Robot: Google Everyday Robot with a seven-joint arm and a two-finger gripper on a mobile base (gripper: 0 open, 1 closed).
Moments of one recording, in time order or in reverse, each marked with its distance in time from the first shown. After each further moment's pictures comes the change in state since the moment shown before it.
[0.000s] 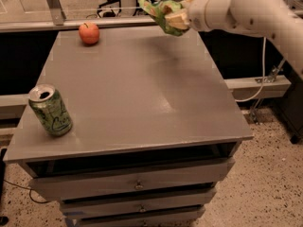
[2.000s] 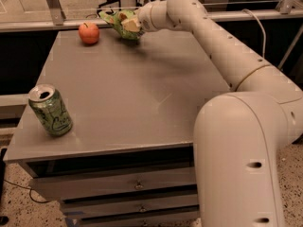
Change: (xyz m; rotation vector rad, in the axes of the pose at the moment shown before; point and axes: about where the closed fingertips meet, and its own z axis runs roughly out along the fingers) arm -0.017 0.054 0.184 -0.163 -0.019 0.075
